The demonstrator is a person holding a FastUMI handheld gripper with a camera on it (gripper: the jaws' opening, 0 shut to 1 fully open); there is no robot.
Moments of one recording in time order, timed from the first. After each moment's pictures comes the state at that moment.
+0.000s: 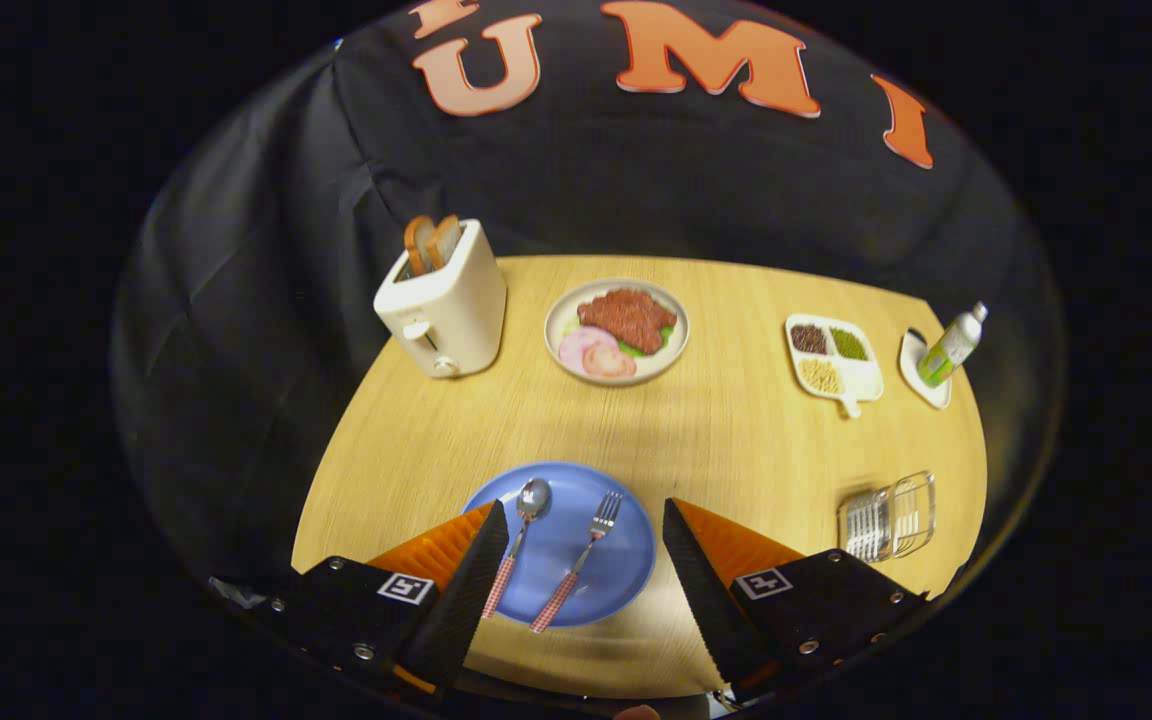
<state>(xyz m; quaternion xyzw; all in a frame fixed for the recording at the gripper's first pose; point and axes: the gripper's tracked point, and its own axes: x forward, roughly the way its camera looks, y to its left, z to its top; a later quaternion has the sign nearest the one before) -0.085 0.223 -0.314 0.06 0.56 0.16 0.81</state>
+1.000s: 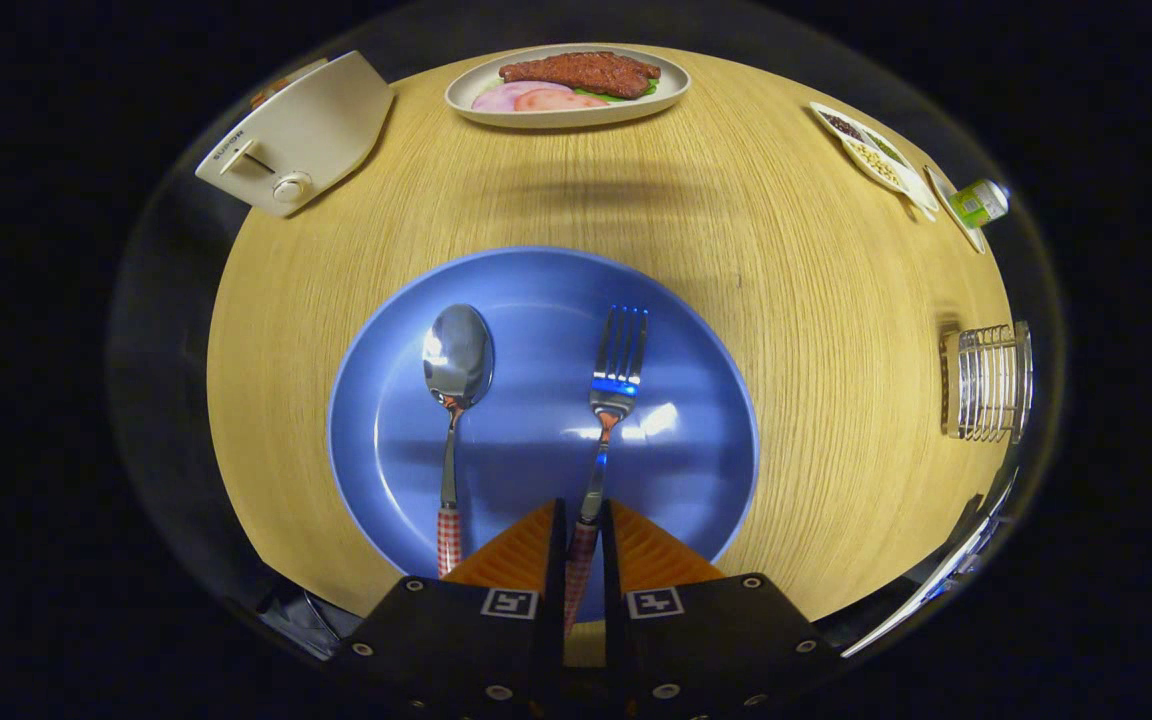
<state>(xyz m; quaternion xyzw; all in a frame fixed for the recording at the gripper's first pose) -0.166 0.250 -0.455 0.04 0.75 0.07 0.66</state>
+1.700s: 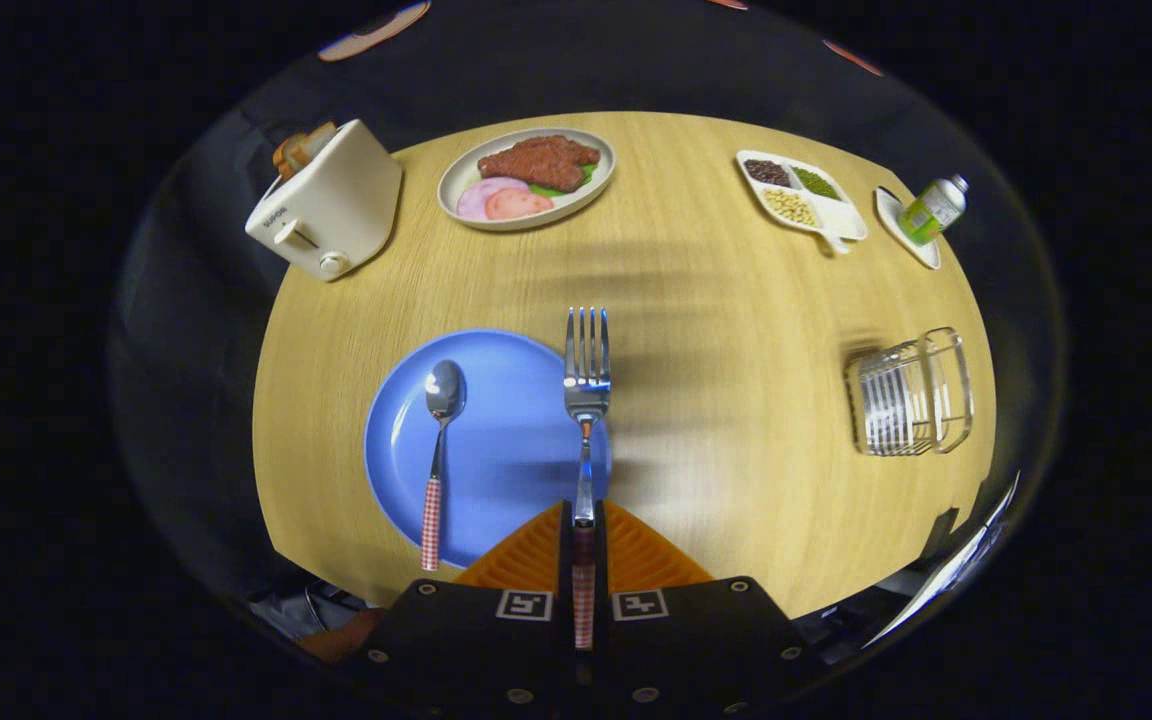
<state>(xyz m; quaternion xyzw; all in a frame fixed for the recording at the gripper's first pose) -0.136 0.147 -0.371 0.06 0.68 0.07 0.72</state>
